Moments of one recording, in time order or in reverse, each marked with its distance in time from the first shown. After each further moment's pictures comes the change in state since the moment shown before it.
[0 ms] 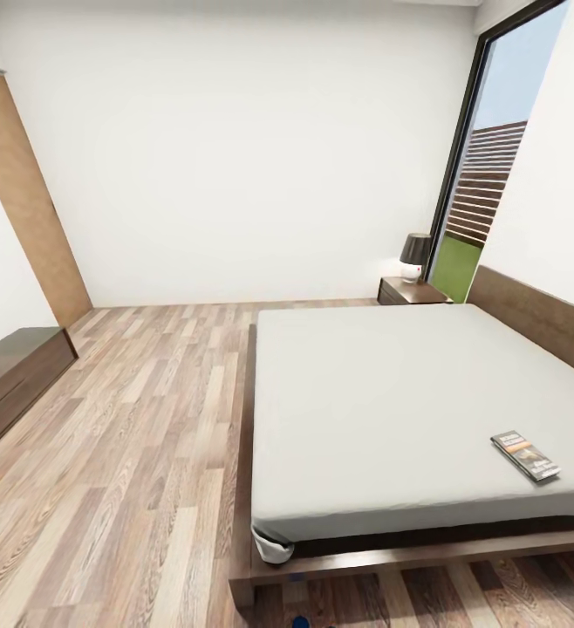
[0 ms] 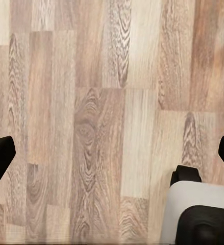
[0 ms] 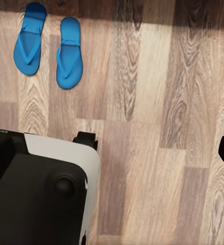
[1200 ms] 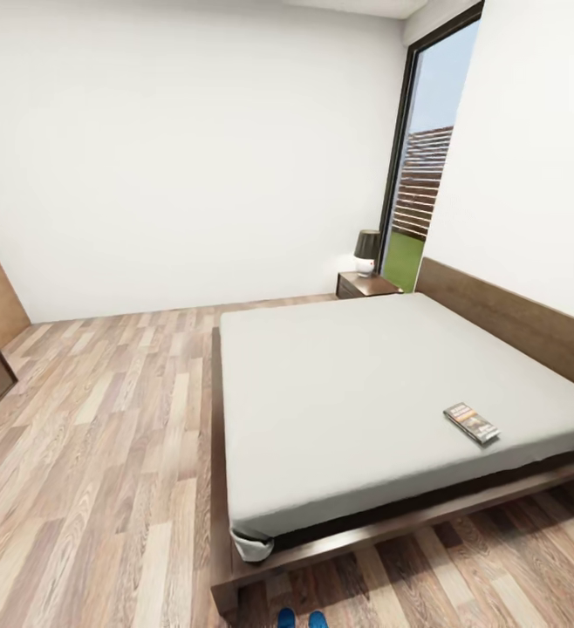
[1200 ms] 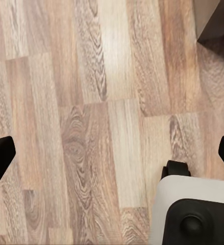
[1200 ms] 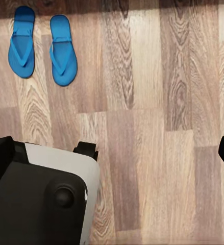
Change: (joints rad) left arm 0.012 -0.024 0.000 0.001 0.002 -0.007 -0.002; right arm 0.000 0.002 0.000 0.024 0.001 -0.077 0.002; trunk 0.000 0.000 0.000
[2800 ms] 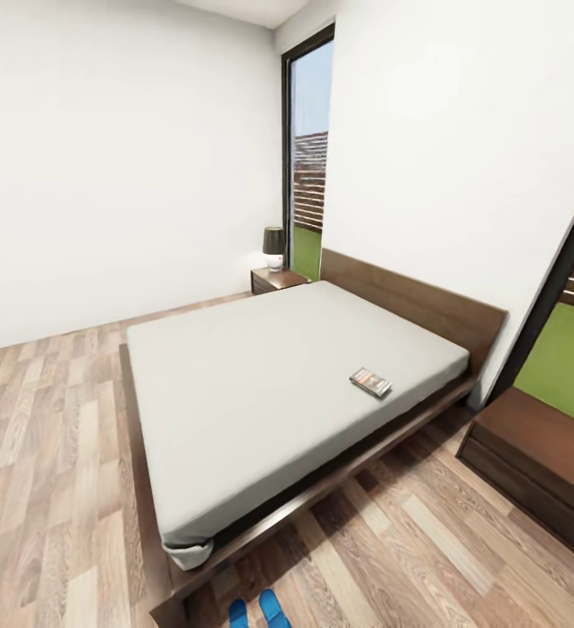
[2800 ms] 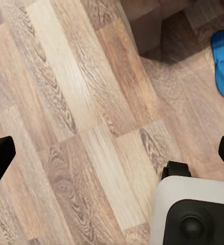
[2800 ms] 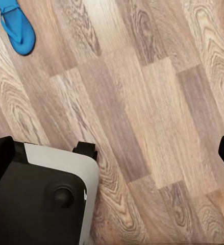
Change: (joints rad) left arm 0.000 0.000 0.000 -0.002 -0.001 0.000 0.001; right arm 0.000 -0.002 0.000 -0.001 0.000 0.000 0.000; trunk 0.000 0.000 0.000
